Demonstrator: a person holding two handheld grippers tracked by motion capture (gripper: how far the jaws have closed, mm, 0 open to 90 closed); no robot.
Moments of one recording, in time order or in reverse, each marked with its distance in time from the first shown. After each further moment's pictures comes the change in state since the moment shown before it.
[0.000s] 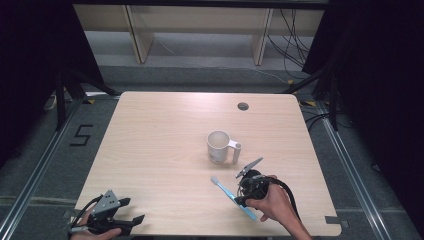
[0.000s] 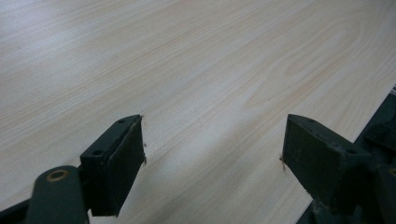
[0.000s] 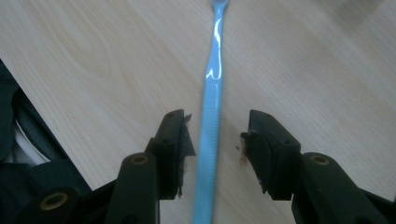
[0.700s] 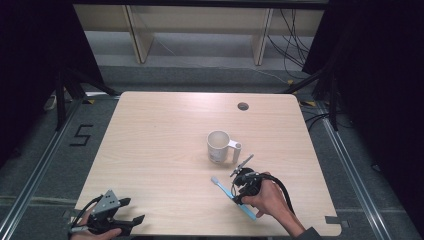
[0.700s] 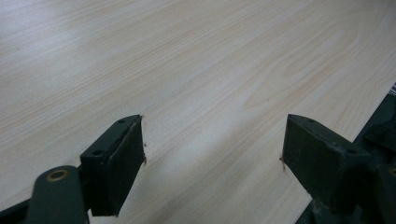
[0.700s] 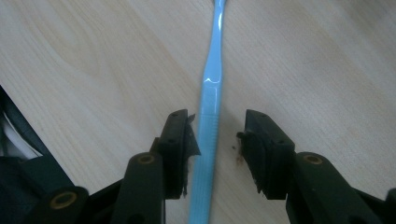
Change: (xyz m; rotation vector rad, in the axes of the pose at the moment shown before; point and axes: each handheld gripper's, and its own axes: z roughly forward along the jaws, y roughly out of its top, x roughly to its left) left arm 0.001 0.000 -0.001 0.012 0.008 0.019; right arm -0.001 0.014 0.012 0.088 -0.006 -0.002
